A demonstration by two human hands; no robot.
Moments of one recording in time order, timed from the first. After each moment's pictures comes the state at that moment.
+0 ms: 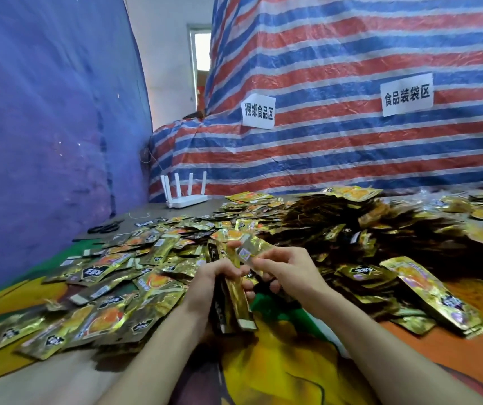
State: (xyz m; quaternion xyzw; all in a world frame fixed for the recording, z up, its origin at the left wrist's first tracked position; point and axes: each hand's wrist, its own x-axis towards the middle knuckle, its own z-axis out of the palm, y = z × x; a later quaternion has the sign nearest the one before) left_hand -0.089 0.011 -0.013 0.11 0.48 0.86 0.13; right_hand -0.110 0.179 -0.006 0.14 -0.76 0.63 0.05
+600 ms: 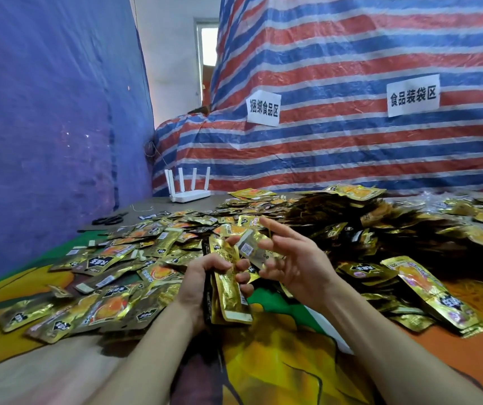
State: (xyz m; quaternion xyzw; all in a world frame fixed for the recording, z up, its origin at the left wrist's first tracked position) left_hand -0.088 0.007 -0.014 0.16 0.36 0.90 0.17; right_hand -0.106 0.186 0.003 0.24 -0.50 0.83 -0.10
